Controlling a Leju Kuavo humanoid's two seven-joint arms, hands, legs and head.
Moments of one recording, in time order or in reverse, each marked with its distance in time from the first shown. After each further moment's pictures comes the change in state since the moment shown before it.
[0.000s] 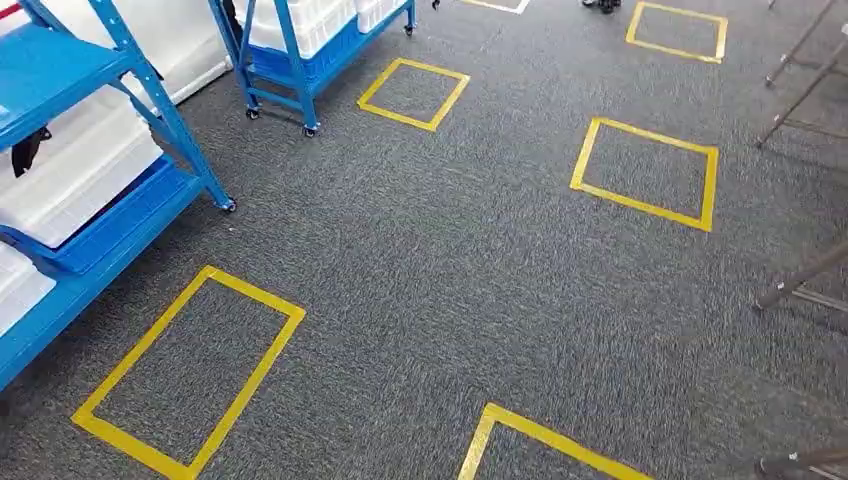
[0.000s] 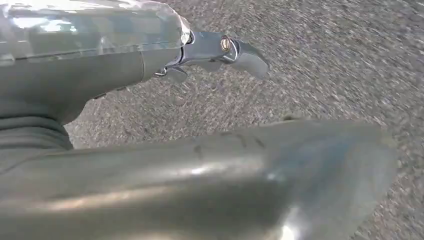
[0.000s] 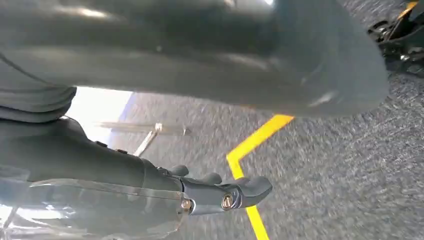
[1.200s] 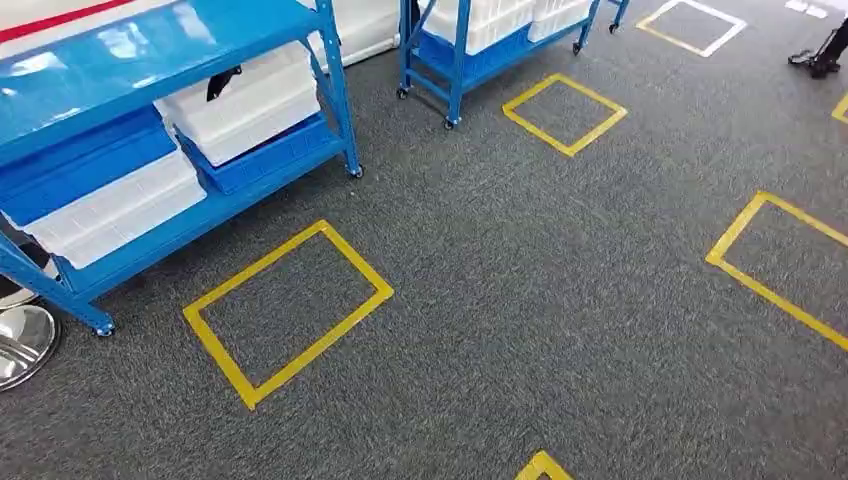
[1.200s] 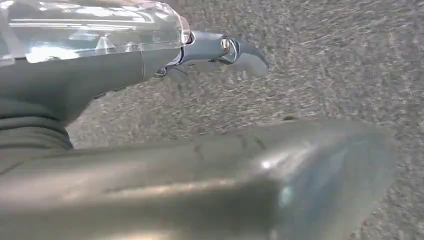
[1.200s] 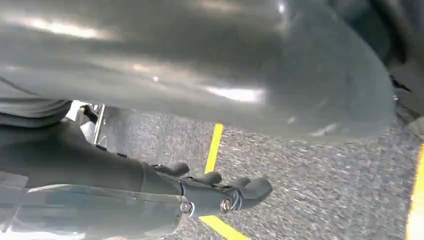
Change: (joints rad) left arm -0.007 -0.078 0.143 0.000 0.047 0.148 -0.063; right arm -0.058 0.033 0.146 -0.005 0.146 0.111 0.039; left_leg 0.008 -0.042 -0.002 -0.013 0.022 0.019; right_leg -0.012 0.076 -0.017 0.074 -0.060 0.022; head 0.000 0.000
